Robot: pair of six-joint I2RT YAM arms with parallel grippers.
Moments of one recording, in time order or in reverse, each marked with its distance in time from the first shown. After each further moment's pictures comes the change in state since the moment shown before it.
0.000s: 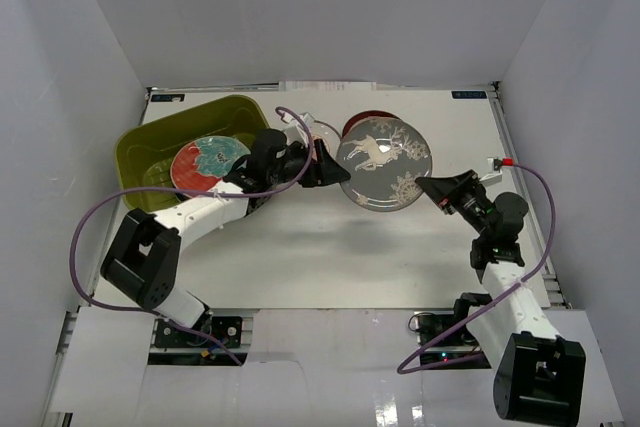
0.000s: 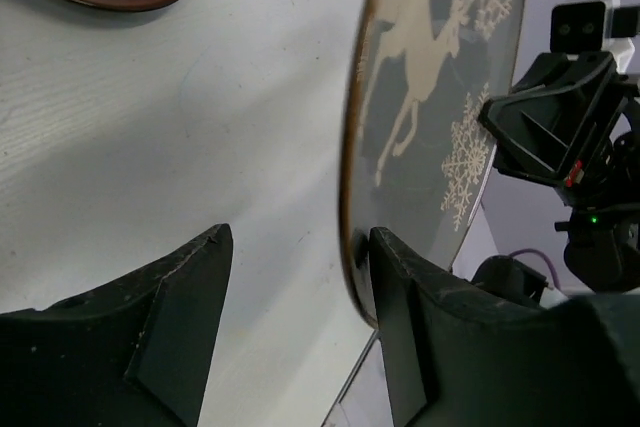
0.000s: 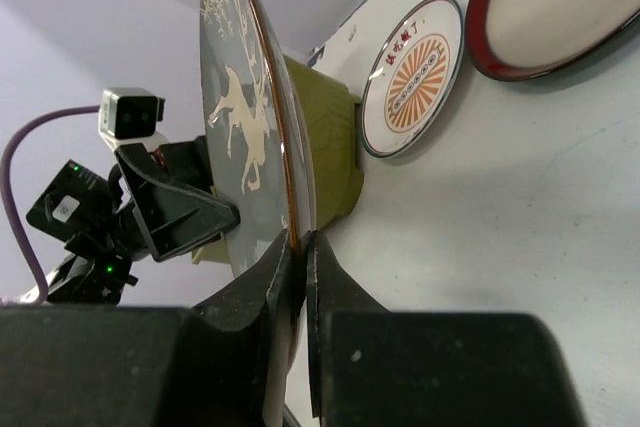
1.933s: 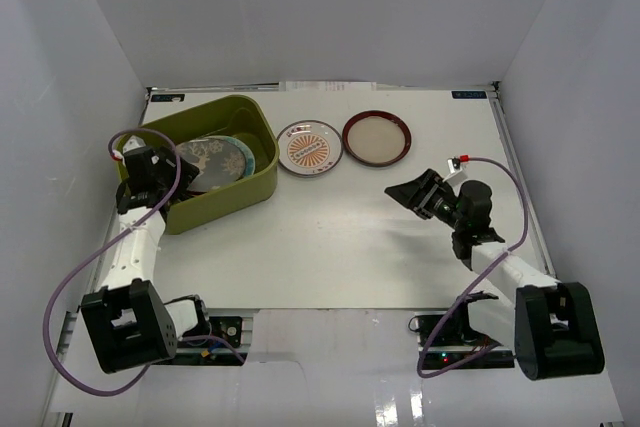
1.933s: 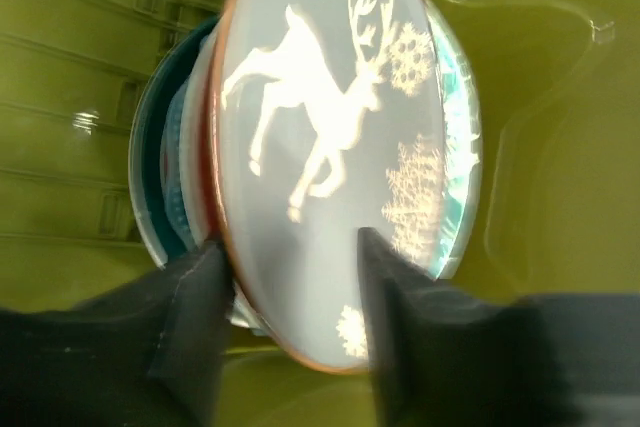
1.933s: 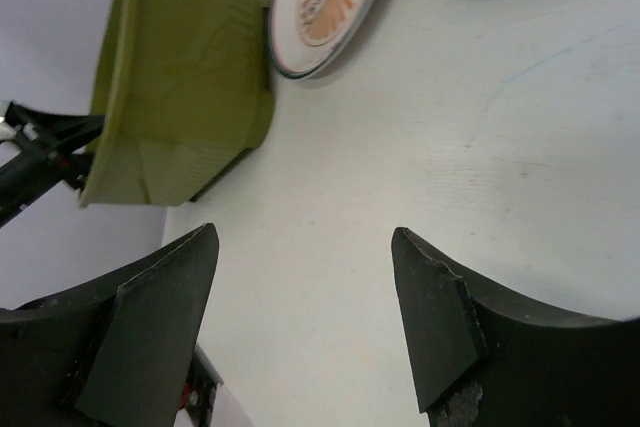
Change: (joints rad) left arm 0.821 -0.389 -0.184 -0.477 -0.384 0.061; right arm 0.224 0.223 0.032 -0.049 0.098 -0.241
